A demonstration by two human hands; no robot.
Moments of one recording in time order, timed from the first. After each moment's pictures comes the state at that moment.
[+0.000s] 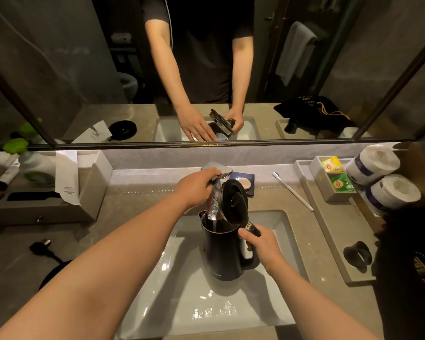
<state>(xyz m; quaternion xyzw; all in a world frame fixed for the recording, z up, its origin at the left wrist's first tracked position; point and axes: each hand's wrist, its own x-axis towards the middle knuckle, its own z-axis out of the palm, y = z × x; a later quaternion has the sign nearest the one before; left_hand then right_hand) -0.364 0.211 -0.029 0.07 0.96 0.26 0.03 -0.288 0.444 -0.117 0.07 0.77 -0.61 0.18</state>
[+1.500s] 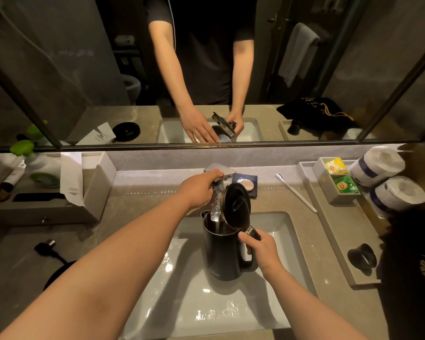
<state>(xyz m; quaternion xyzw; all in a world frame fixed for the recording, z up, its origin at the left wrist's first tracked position) -0.366 0.208 -0.036 0.06 0.96 0.26 0.03 -0.280 0.435 -0.126 0.10 0.74 -0.64 0.16</state>
